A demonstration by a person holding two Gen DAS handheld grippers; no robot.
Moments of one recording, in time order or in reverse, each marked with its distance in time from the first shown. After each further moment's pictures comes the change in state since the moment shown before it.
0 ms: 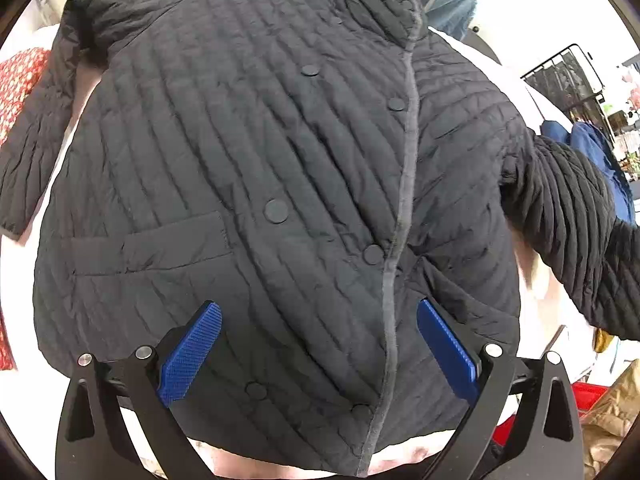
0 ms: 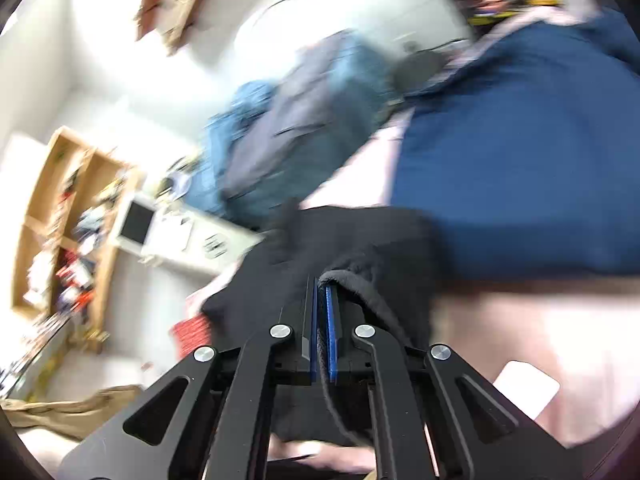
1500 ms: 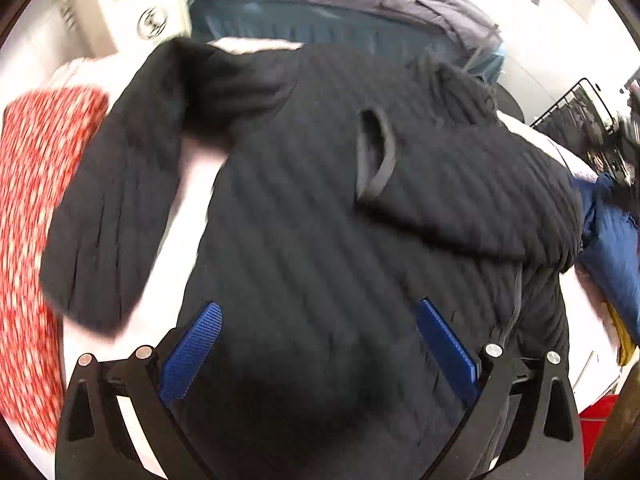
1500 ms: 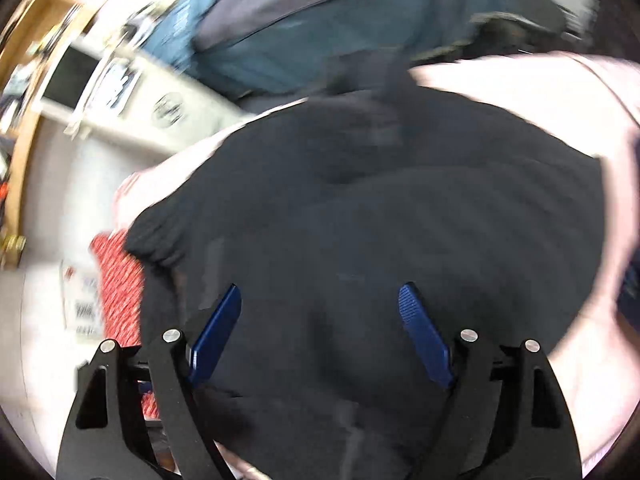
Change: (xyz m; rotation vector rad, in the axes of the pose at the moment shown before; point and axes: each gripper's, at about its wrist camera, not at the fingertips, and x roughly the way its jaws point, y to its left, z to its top) left arm -0.043 0.126 0.070 0.030 -0.187 0.077; right arm 0.394 0.146 -0.024 -0.180 0.411 -0.322
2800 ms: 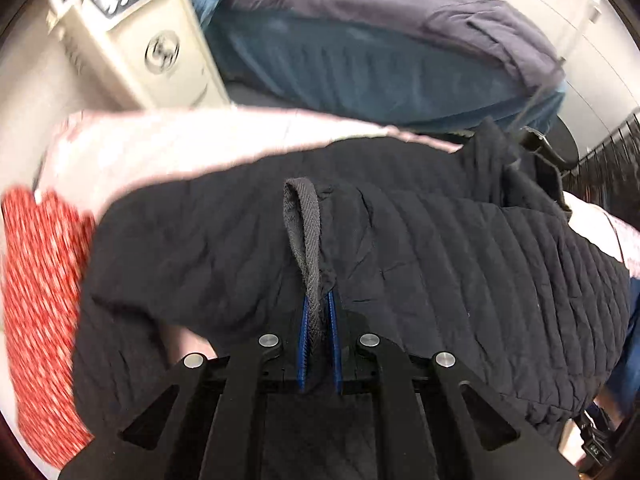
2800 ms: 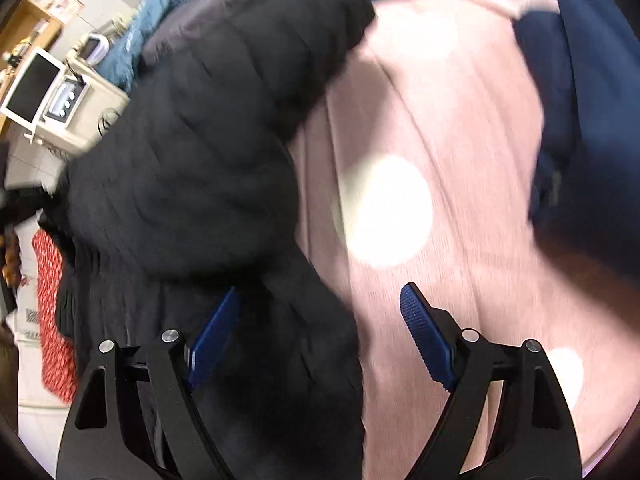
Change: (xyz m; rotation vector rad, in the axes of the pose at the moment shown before) left arm 0.063 -0.024 0.166 -0.079 0.023 0.170; right arm 0.016 -0.137 -0.064 -0.013 -0.130 -0.125
